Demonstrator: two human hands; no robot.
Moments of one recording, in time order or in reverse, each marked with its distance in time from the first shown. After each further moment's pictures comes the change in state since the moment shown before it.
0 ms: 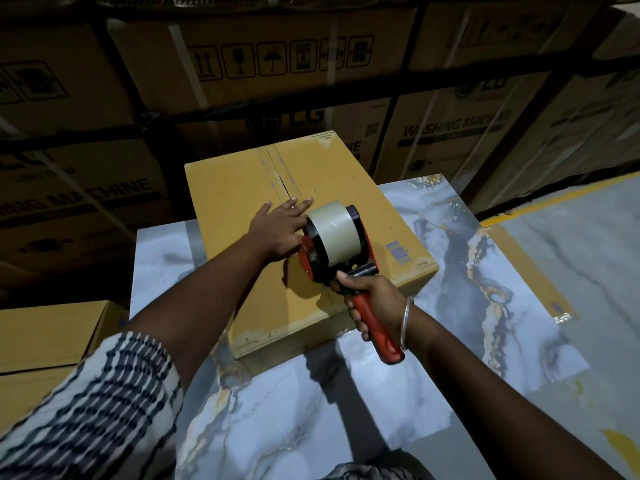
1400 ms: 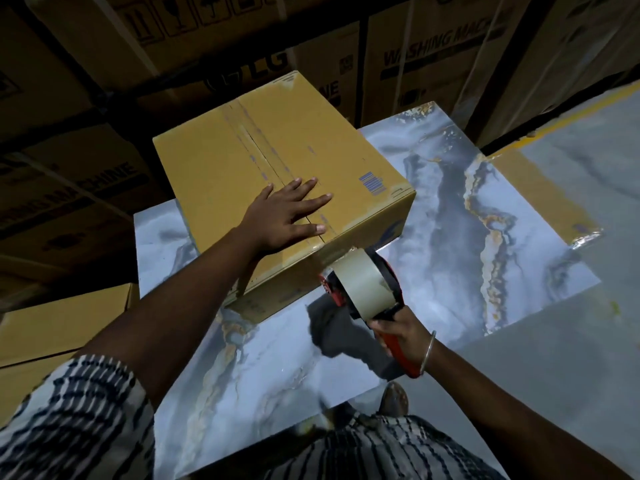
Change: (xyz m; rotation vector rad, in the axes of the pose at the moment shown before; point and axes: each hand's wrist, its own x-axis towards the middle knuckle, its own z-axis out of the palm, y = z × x) left_hand -0.050 0.067 0.006 0.002 0.032 0.246; right_hand 0.007 0.182 -0.057 0.227 -0.051 -0.349
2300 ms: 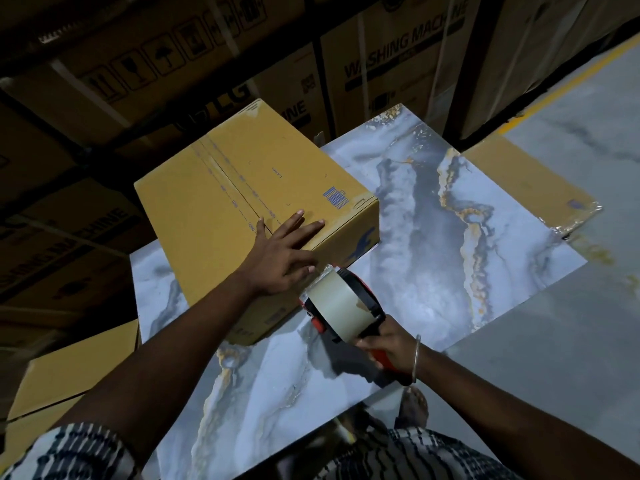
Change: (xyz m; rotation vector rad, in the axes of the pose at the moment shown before) left_hand 0.001 0.051 0.013 0.089 0.113 0.285; right_hand -0.006 0.002 -0.020 0.080 -0.150 -0.037
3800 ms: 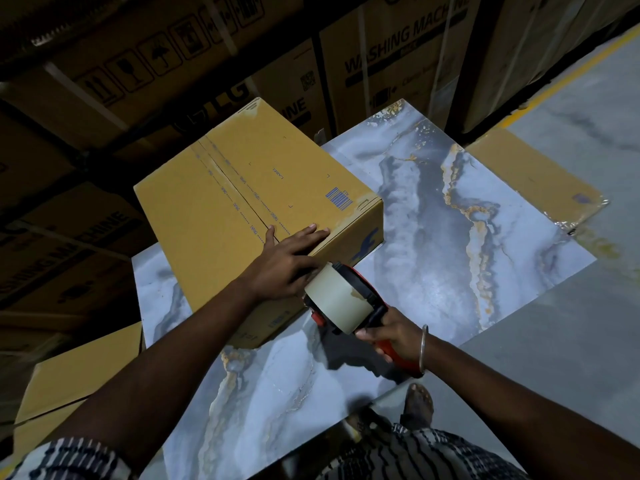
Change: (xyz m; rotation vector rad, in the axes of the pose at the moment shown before) left_hand -0.003 -0.002 0.007 -0.110 0.047 0.090; right_hand 0.012 -0.013 -0.009 -0.042 0.011 0.078
